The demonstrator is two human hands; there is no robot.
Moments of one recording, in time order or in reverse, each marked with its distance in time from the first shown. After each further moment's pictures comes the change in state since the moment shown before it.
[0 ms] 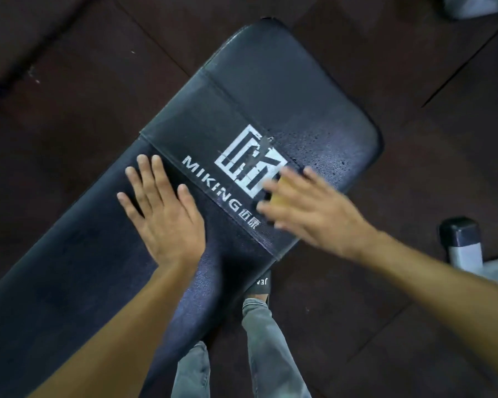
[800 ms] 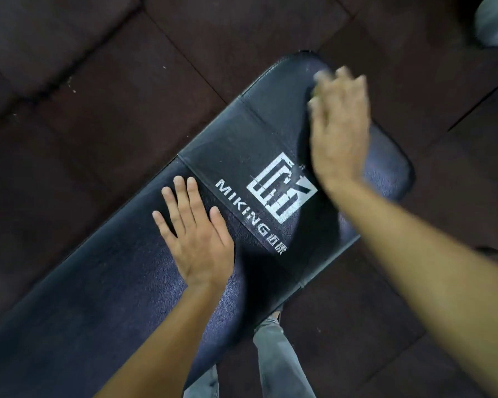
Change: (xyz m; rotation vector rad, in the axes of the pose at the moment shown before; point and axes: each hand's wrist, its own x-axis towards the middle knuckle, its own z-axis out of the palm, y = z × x) left_hand -0.001 -0.001 0.000 0.020 -0.014 0.005; right_hand 0.148 0.056 -0.008 0.094 0.339 0.859
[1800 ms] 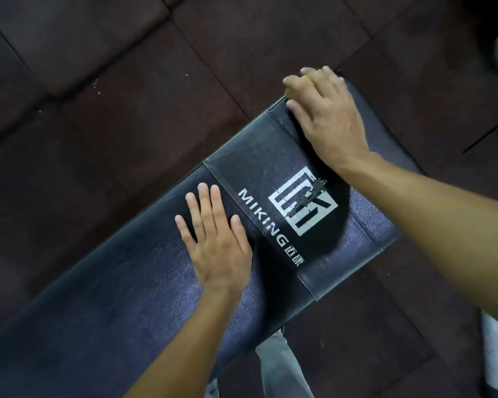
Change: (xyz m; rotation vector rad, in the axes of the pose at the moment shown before) left_hand 0.000 -0.001 -0.001 -0.013 -0.027 0.008; right_hand 0.045 -0.021 0.022 -0.010 -0.224 -0.341
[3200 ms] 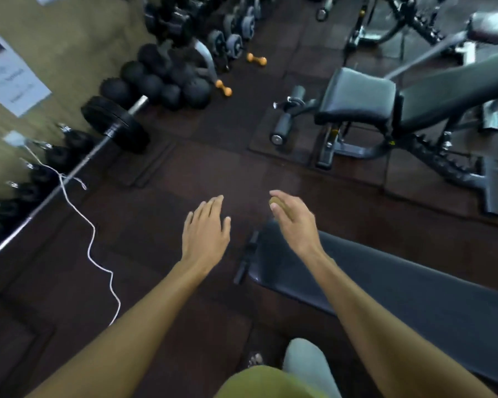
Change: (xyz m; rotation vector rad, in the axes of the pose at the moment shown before) left_hand -0.535 -0.620 -0.538 -0.178 0.324 -0.727; right_hand -0.490 -0.892 -0.167 0.752 -0.647 -0.536
